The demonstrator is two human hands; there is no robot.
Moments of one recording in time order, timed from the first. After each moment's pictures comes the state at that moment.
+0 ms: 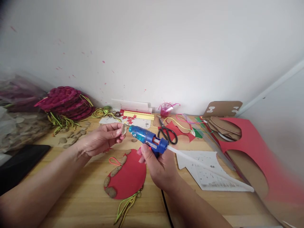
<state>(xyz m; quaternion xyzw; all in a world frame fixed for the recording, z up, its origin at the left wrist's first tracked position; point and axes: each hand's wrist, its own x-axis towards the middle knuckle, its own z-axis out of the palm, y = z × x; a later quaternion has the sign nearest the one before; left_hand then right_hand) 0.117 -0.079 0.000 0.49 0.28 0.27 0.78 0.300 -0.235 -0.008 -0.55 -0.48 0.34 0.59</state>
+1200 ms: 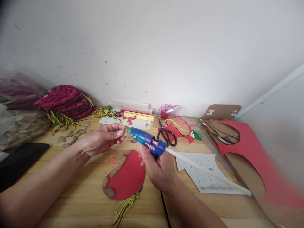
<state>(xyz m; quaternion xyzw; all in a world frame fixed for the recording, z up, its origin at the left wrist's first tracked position) 0.116 -0.078 -0.005 0.47 0.26 0.27 0.80 0.299 -0.234 -0.006 -0.58 -0.51 0.29 0.57</state>
